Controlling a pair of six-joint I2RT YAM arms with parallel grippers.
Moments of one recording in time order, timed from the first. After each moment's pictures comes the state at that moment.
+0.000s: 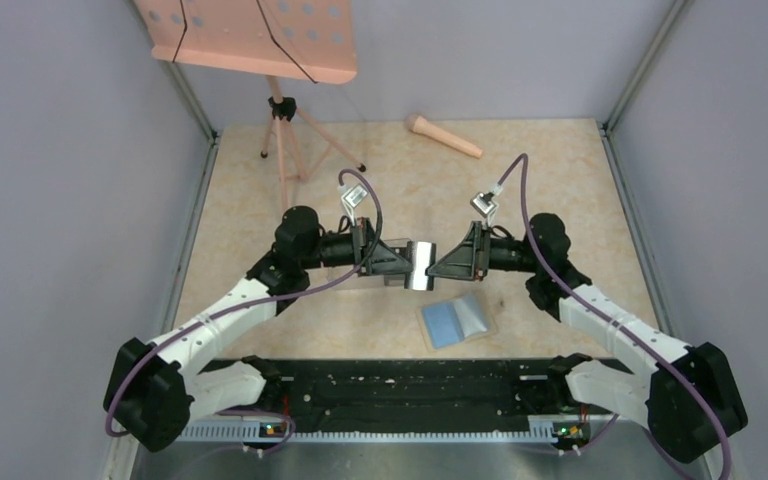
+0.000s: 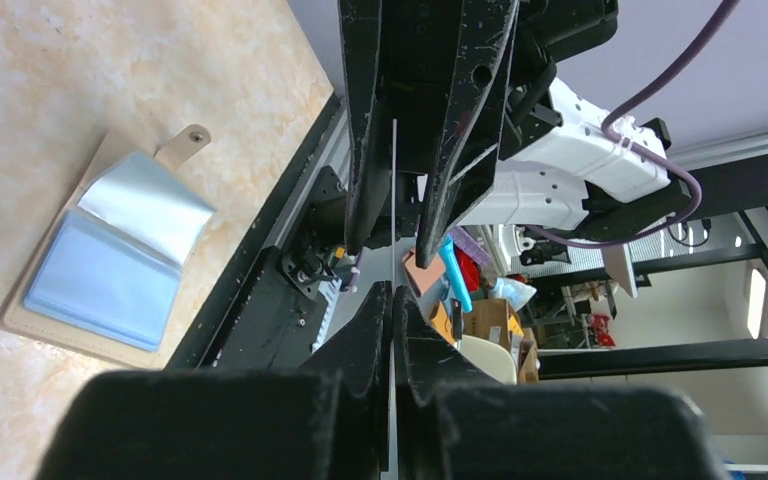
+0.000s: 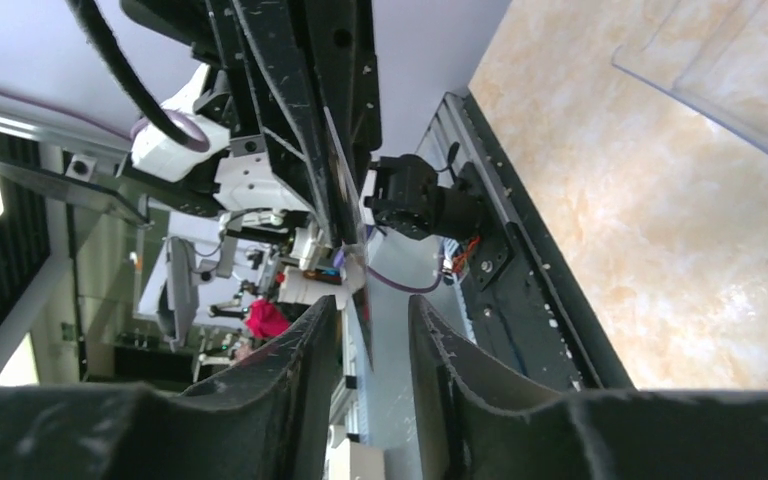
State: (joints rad) left arm -0.58 1.11 0.71 0.28 0.83 -1.02; right arm 0.46 1.05 0.55 0.44 -0.96 1.08
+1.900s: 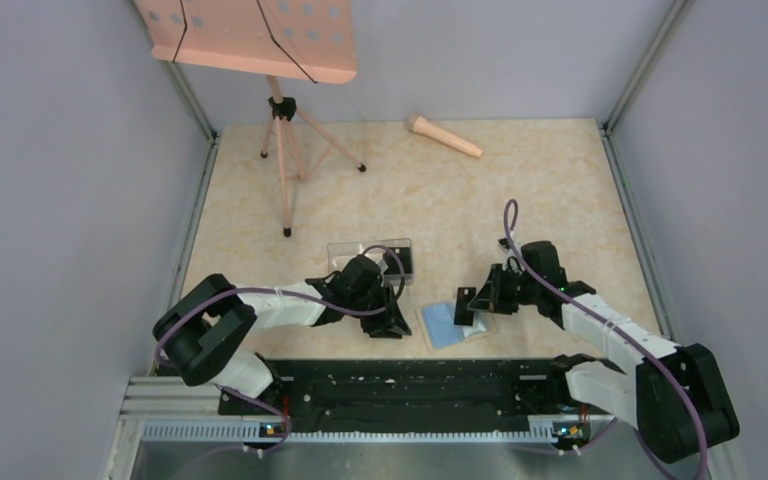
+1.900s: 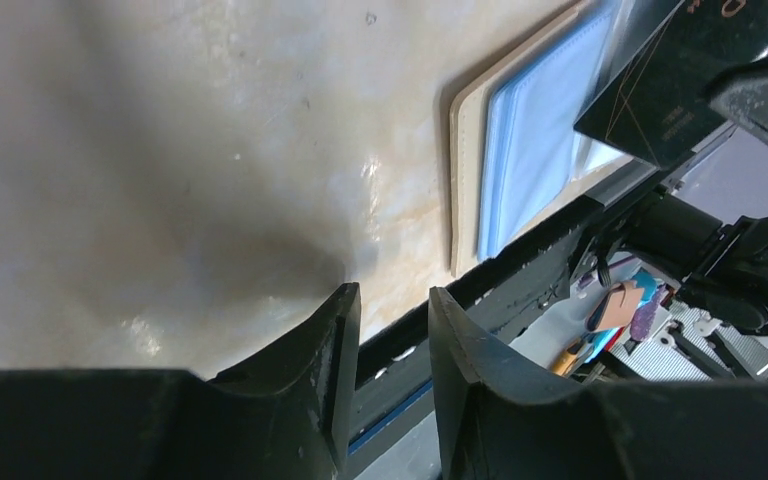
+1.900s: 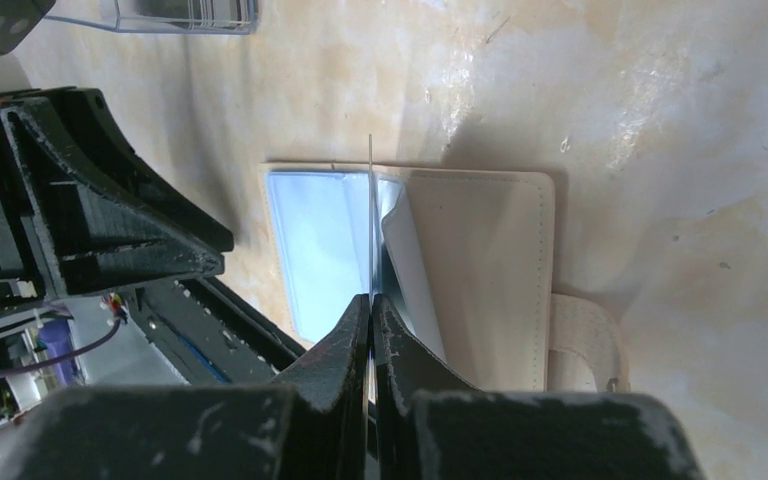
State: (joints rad) left arm -0.82 1.46 0.55 0.00 0.40 -1.07; right arm 0.32 1.06 0.39 -0.20 -0.51 0.52
